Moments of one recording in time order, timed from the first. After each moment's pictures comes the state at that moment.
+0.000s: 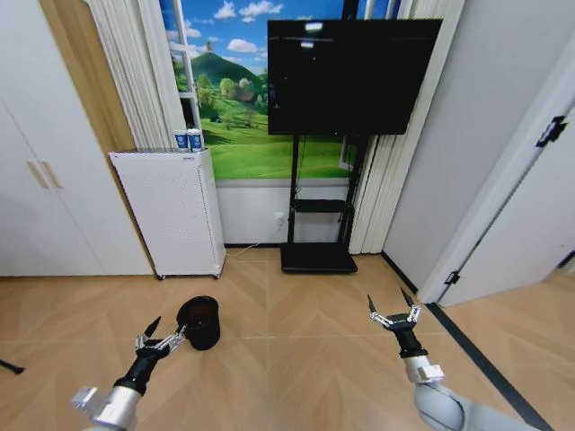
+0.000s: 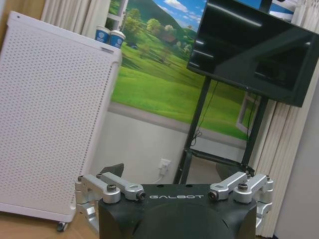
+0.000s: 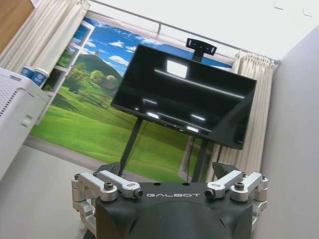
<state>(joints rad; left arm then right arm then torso) 1.76 -0.89 -0.66 -2.04 -0.92 -0.30 0.05 -1.03 0.46 -0.31 1.64 0.22 0.74 0.94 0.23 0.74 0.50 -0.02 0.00</state>
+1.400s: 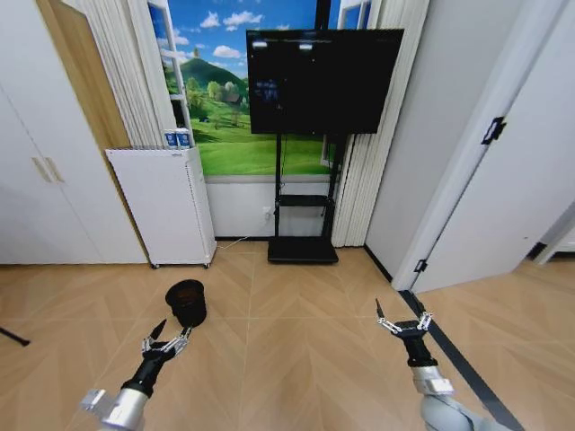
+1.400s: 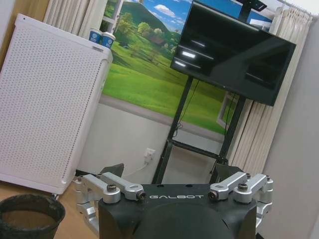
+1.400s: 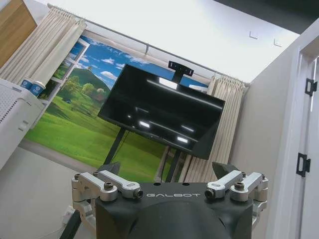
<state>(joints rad) 1.74 -0.92 -0.61 -2.02 -0.91 -0.31 0.05 -1.20 0.51 -0.12 1.63 0.09 0.75 0.97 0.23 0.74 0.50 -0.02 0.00</state>
